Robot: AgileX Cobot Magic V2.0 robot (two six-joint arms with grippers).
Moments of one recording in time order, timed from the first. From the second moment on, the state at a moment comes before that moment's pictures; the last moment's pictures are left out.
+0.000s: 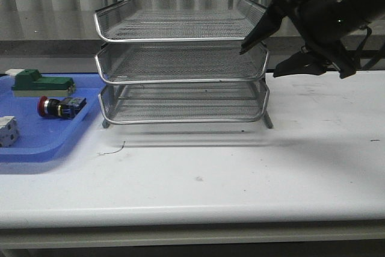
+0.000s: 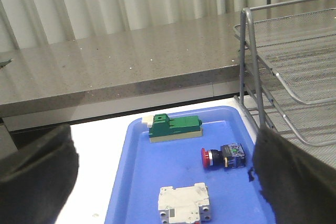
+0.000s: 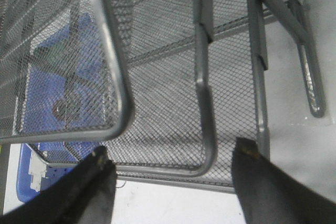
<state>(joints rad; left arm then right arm) -0.04 0.35 -0.39 0.16 0.19 0.00 0.16 1.71 -1.02 1.46 0.43 -0.74</state>
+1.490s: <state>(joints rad) -0.04 0.35 -0.39 0.16 0.19 0.00 0.13 1.86 -1.14 1.50 0.50 -0.78</state>
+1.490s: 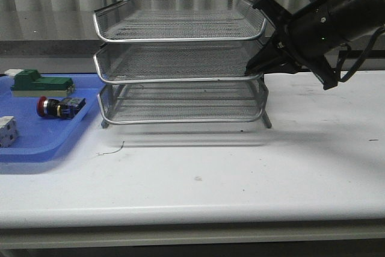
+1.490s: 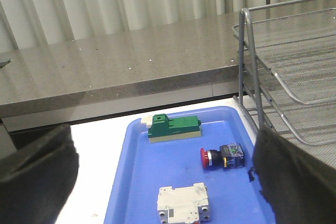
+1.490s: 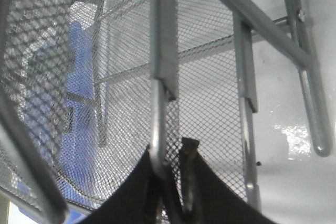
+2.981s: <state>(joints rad) -0.04 0.35 -0.39 0.16 0.19 0.00 0.13 1.54 -0.66 1.51 0.58 -0.97</state>
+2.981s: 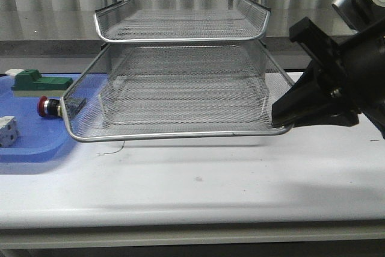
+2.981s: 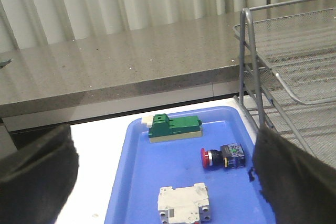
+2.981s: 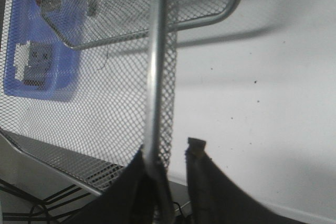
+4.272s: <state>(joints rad) -0.04 0.35 -0.39 0.16 0.19 0.00 0.13 0.97 -0.92 0.20 0.66 -0.20</state>
